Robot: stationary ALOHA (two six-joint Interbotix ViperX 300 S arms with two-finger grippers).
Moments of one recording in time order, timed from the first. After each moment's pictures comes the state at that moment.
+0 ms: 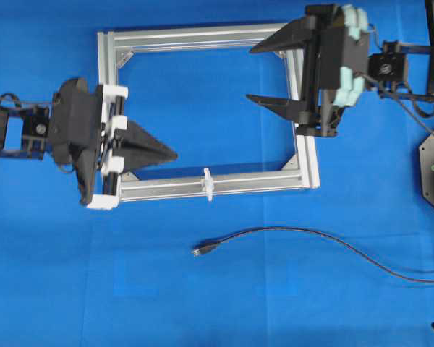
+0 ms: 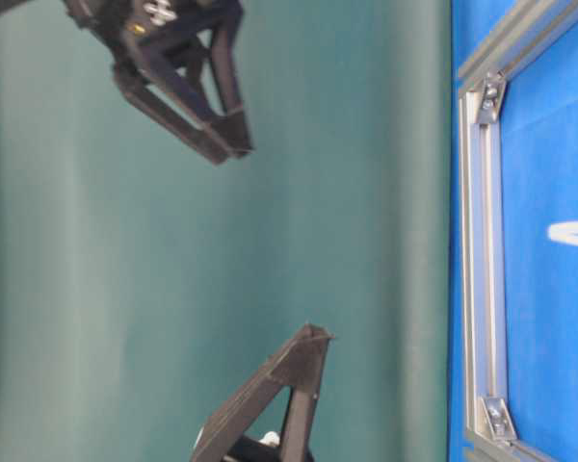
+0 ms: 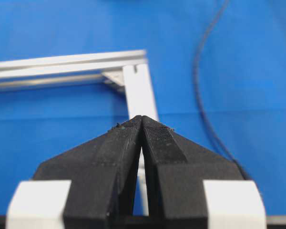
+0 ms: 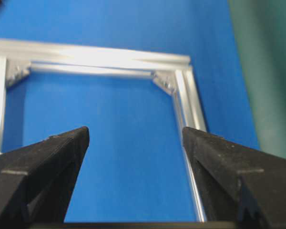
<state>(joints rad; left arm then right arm) -0.04 -0.27 0.88 -0.07 -0.31 0.08 -0.17 -0.40 0.72 -0.22 0.06 0.07</state>
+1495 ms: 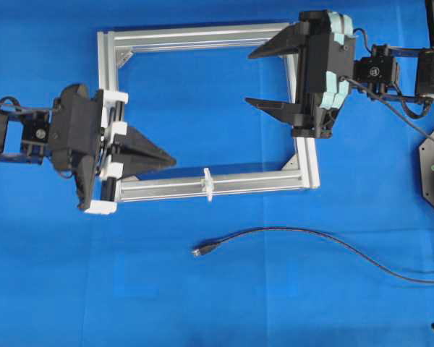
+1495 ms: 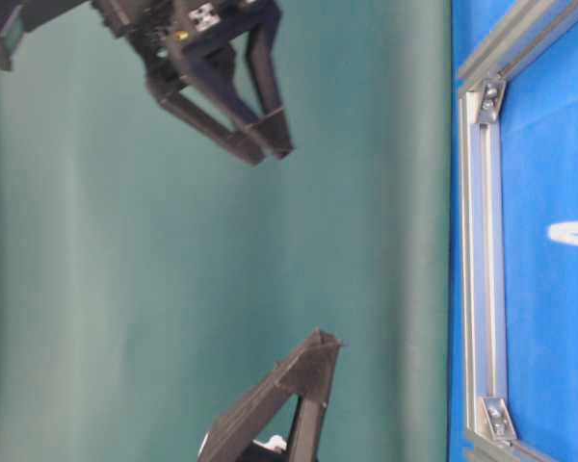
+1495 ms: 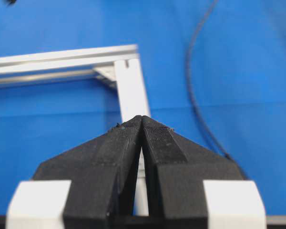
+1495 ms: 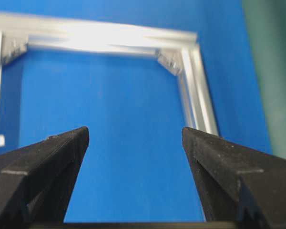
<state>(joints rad) -0.04 -0.27 0.88 -0.08 -0.31 0.08 -0.19 -0.35 0.72 -0.22 0.05 0.06</state>
